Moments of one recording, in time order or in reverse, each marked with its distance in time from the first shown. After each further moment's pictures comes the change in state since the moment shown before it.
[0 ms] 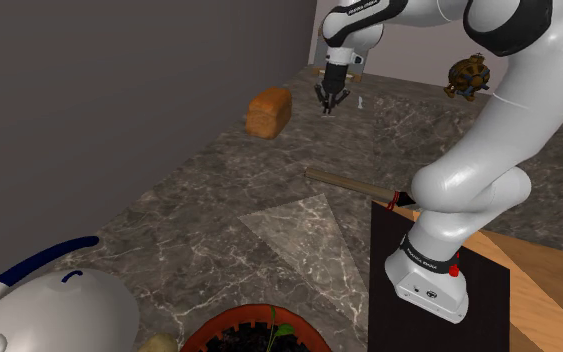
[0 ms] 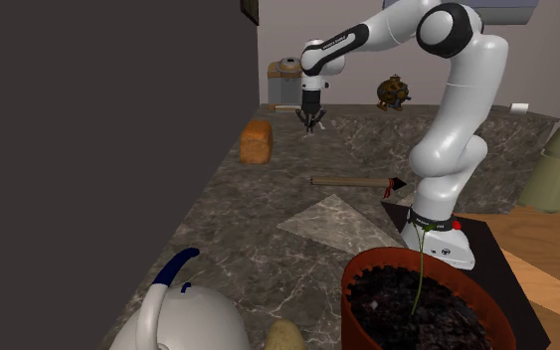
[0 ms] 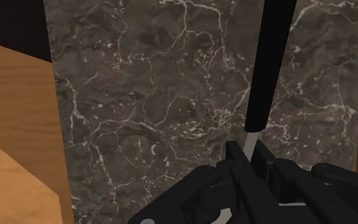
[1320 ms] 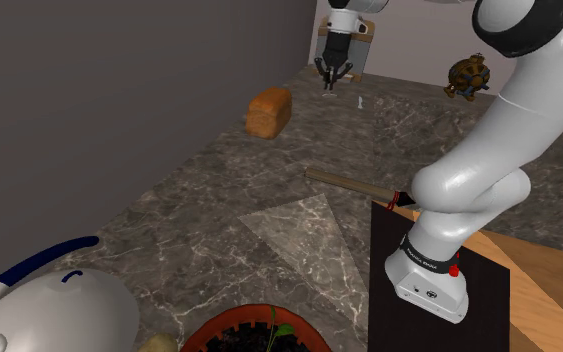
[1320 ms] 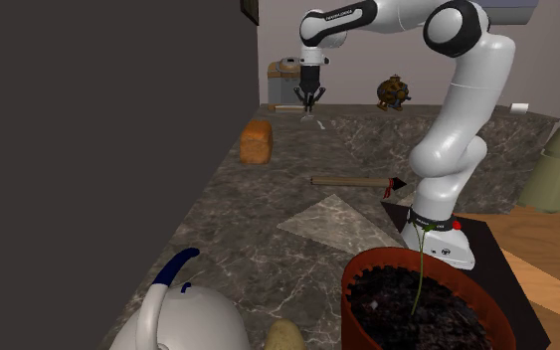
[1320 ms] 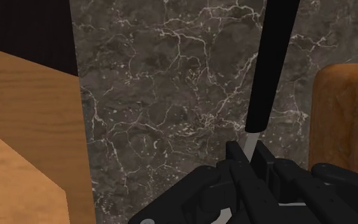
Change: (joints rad) arm 0.016 -0.051 0.017 0.181 0.013 -0.228 0.044
